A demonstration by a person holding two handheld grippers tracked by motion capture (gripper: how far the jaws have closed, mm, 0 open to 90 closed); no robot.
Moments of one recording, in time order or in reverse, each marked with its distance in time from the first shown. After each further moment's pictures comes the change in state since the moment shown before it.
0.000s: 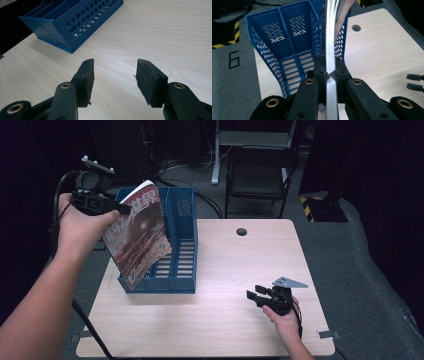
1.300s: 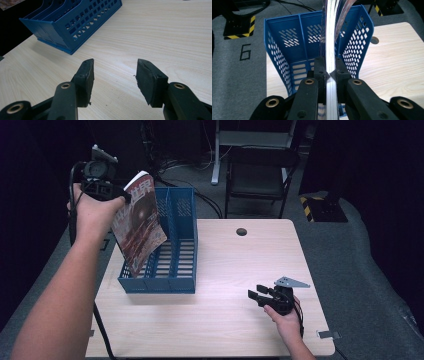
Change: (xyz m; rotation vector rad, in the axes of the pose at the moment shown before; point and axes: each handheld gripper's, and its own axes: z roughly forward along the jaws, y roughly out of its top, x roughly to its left) left arm 0.014 0.027 0.032 -0.001 0.104 -0.113; right arm -0.003 0.001 -0.003 -0.009 0.002 0.005
